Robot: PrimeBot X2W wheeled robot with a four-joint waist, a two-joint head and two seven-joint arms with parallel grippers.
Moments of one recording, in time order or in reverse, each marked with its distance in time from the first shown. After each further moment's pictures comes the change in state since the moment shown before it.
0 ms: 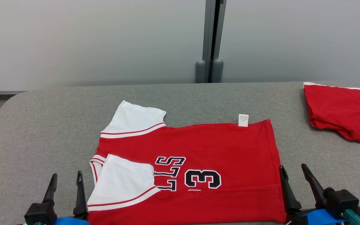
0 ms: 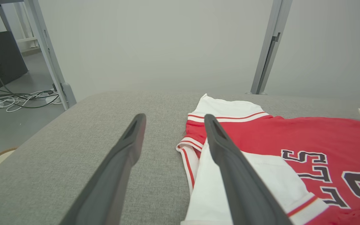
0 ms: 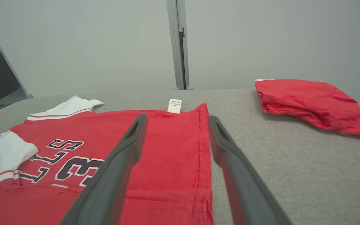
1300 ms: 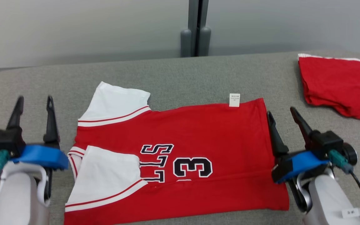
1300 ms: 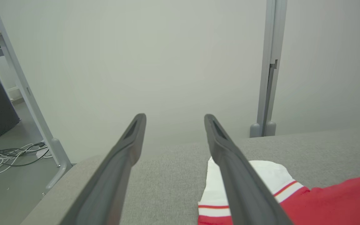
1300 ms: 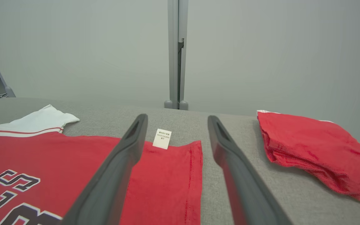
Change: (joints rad) left arm -0.352 0.147 -0.037 0.092 -0.007 -0.001 0.000; right arm -0.323 -0.005 0.029 0.152 -0.097 0.000 0.000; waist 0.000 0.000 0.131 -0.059
